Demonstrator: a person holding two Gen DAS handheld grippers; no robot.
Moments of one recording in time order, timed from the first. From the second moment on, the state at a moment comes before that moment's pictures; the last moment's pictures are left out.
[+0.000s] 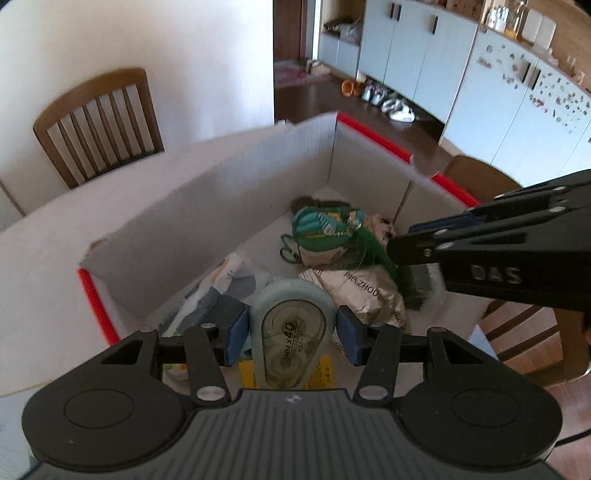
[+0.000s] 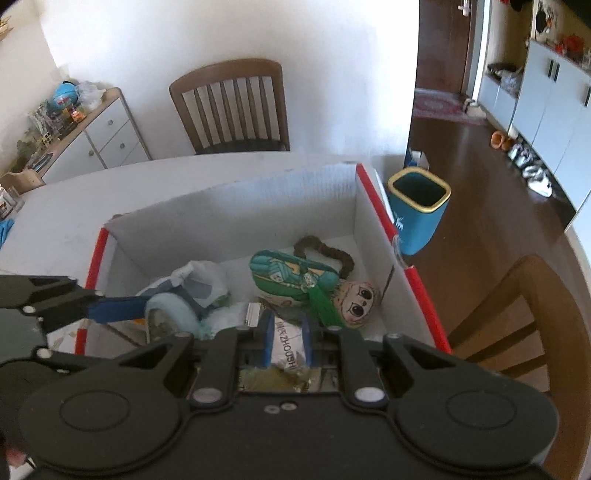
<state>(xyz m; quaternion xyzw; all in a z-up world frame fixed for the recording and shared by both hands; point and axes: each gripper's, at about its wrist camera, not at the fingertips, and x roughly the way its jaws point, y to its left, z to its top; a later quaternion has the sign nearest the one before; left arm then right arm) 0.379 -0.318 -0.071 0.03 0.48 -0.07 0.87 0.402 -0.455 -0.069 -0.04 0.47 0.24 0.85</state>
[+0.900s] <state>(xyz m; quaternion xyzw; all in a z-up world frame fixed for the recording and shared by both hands) 0.387 -0.319 -0.089 0.03 0.50 -0.08 0.86 0.400 -0.469 -0.081 -0.02 0.48 0.24 0.84</state>
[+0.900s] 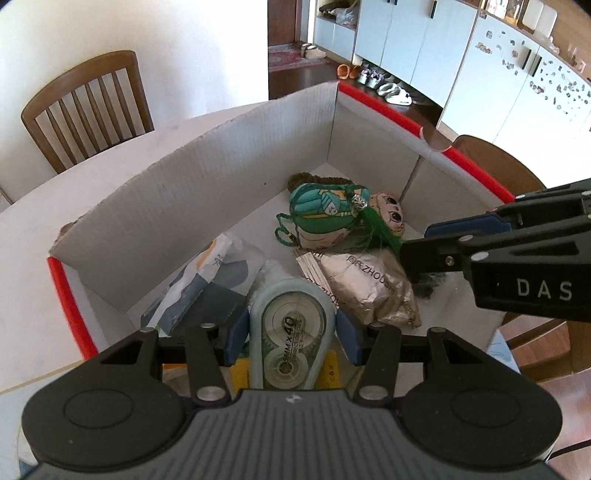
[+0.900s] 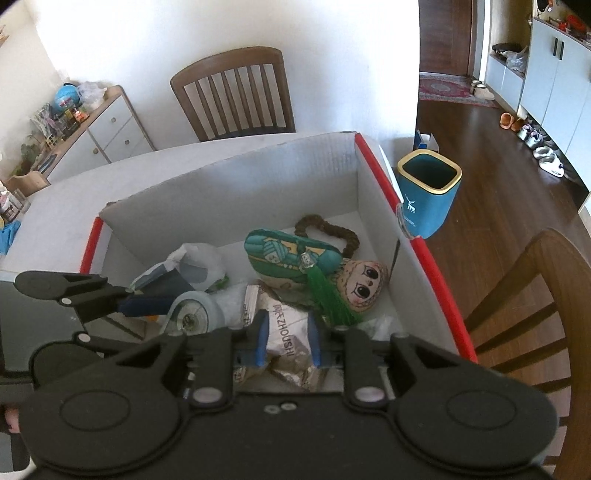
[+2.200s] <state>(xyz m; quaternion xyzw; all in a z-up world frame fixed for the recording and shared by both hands) 0.238 -0.231 0.026 -0.01 0.35 -0.10 0.93 0.233 -0.444 0.011 0.03 0.34 0.24 0.91</state>
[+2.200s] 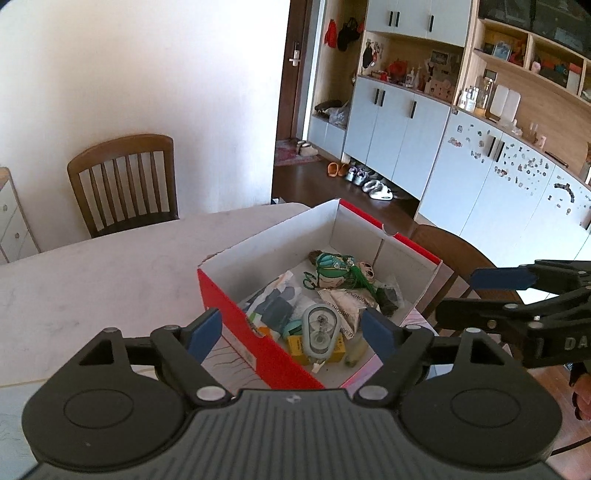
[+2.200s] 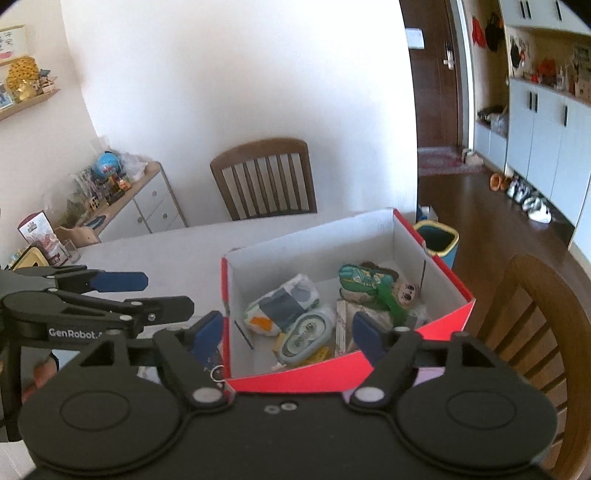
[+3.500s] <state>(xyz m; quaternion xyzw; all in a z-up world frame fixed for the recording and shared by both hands) 0.197 -0.210 0.021 0.00 0.32 -0.10 0.94 0.175 -0.422 0.009 0.05 0.29 0.21 0.93</state>
